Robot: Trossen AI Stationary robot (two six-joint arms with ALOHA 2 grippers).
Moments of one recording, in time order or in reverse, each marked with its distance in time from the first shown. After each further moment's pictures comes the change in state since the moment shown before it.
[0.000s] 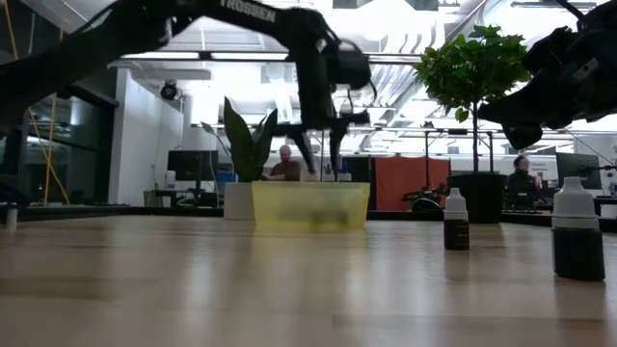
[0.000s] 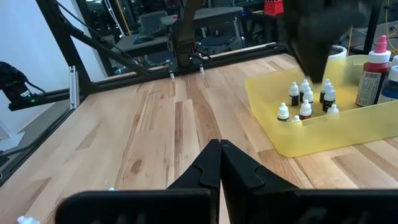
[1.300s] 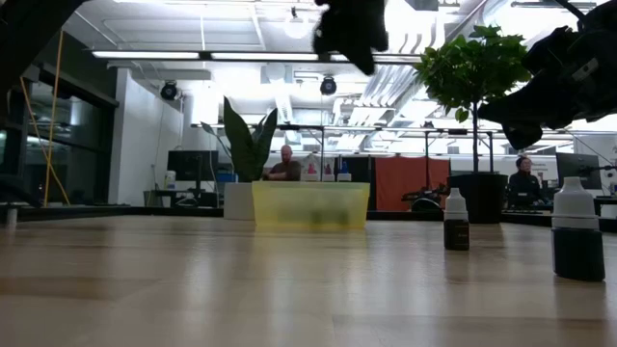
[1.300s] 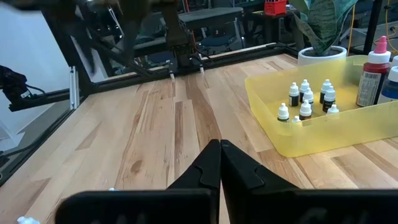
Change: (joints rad) left arm -0.501 -0.161 0.000 0.013 0.109 0.659; right arm 0.000 -0.001 0.000 0.000 0.000 0.000
